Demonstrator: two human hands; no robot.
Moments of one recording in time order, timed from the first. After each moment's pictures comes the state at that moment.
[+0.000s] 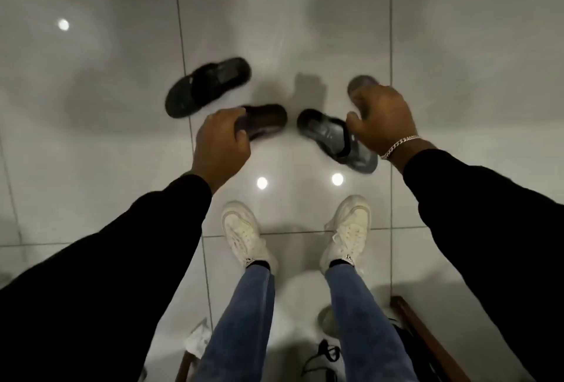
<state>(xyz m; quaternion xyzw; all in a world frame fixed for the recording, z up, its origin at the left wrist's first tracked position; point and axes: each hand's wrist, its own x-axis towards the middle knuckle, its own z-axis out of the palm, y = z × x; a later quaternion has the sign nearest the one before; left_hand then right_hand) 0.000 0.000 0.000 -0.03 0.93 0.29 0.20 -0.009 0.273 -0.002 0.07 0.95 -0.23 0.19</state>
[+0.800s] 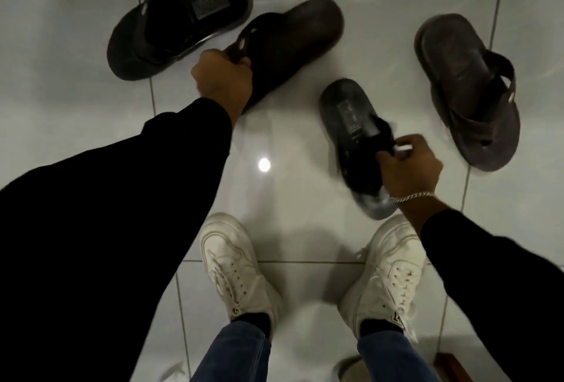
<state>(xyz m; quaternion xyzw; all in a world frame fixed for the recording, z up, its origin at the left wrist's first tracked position) -0.077 -0.005 -0.254 -0.38 0.84 0.35 0.18 0.076 0.250 -0.239 0.43 0.83 -0.30 0.20</state>
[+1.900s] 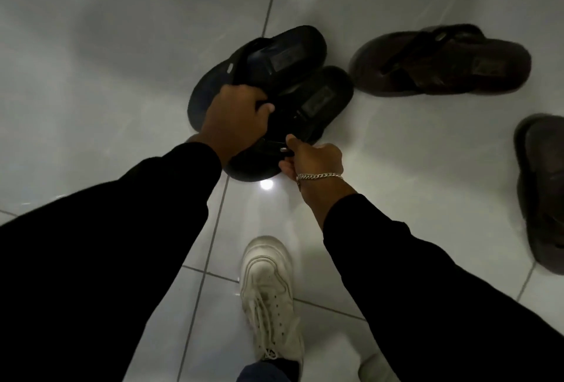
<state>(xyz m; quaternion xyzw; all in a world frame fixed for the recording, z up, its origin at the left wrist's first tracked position) -0.039 -0.167 -0.246 -0.06 0.95 0.25 0.16 -0.006 -0.027 -0.261 0.49 0.59 -0.56 0.32</state>
